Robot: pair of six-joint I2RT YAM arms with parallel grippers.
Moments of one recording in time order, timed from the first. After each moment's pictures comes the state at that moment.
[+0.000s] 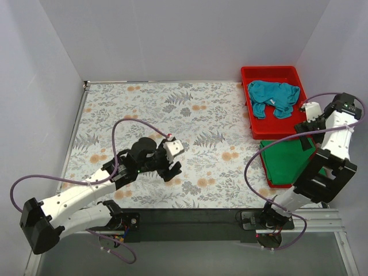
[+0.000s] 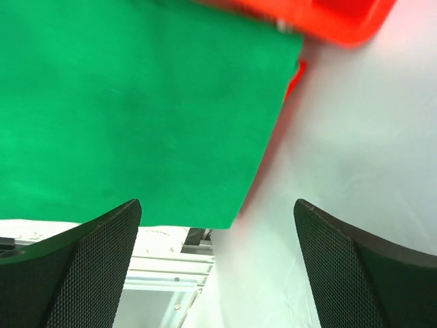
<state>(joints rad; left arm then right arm) -0.88 0.95 0.70 -0.29 0.22 0.19 -0.56 1.59 1.43 -1.11 -0.10 -0.93</state>
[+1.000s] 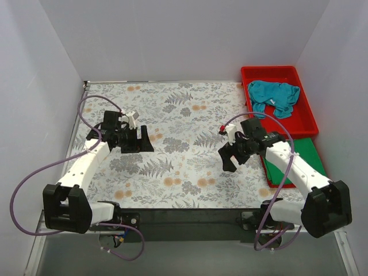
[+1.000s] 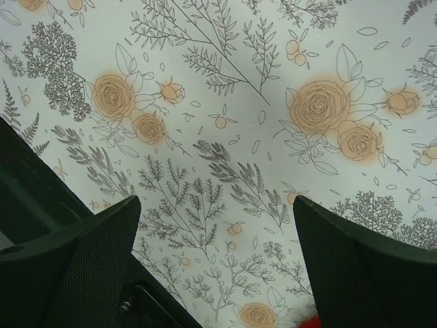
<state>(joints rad) -0.14 1.27 0.95 -0.66 0.48 -0.20 0.40 1.25 0.89 -0.79 -0.42 -0.34</state>
